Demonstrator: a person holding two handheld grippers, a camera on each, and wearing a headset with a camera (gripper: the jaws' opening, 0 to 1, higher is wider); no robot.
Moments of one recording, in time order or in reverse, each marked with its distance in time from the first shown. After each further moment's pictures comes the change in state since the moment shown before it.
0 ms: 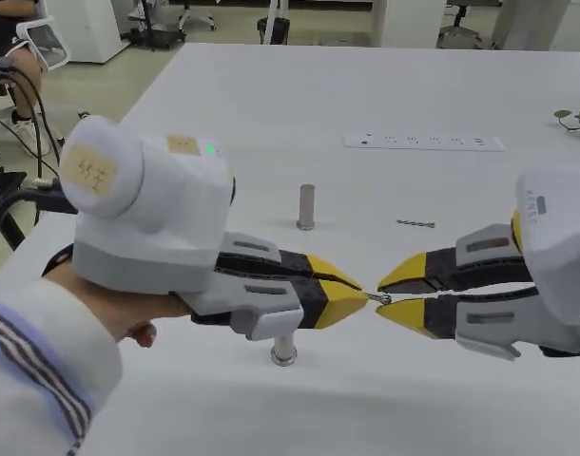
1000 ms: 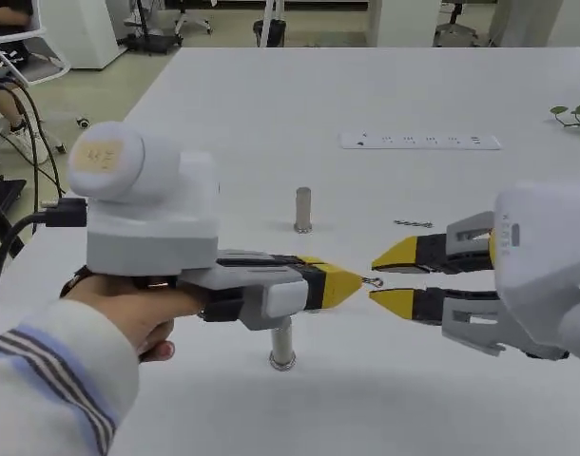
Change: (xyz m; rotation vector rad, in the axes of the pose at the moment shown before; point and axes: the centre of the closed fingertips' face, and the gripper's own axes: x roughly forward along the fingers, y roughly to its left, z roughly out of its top) left arm 0.000 0.020 0.000 -0.350 -0.083 0.093; right arm 0.000 -0.015 0.007 -0.136 0.031 -0.135
